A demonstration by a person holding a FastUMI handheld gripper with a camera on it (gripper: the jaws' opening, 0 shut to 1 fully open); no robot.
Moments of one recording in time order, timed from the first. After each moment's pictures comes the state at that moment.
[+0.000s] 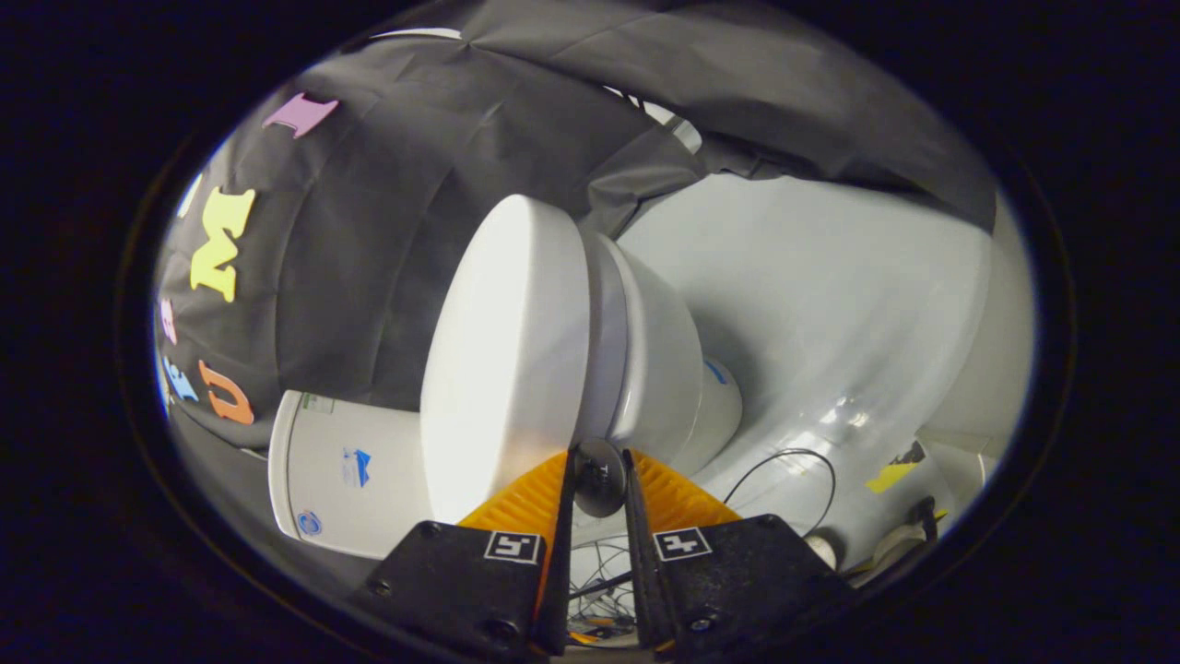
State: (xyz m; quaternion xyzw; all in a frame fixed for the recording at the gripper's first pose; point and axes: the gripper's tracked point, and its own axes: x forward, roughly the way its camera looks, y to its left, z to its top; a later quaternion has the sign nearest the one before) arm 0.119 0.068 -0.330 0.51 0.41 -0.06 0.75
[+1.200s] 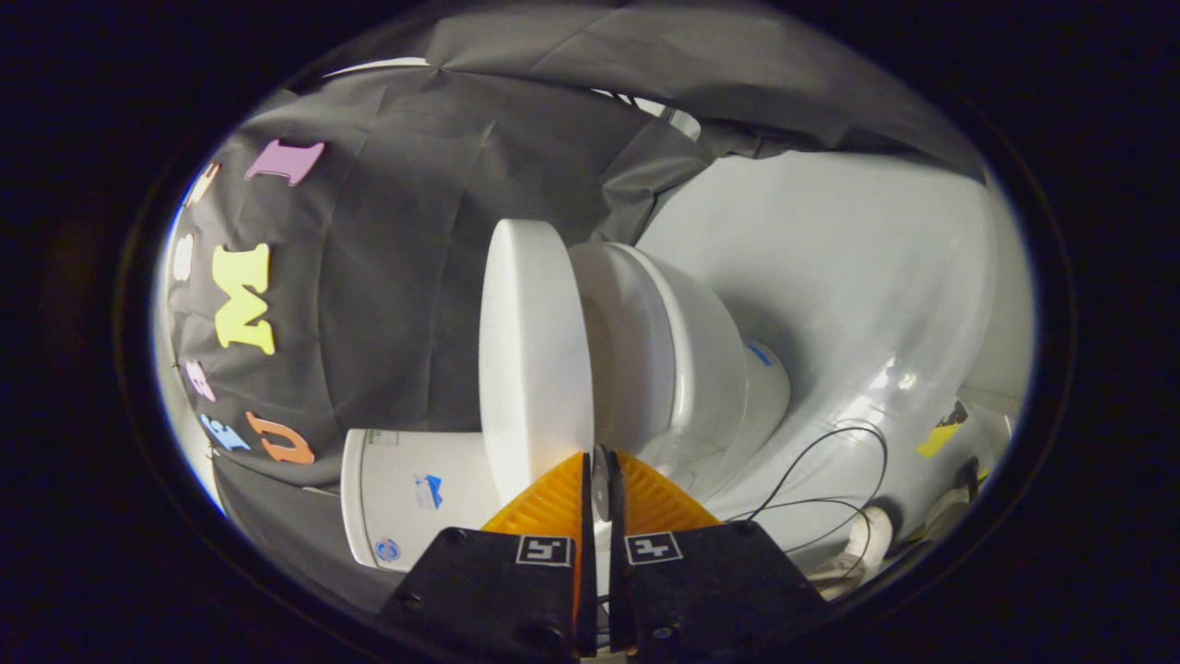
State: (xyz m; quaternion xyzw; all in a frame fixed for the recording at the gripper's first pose) arm 0.128 0.066 -0.276 0.59 0.37 -0.02 0.72
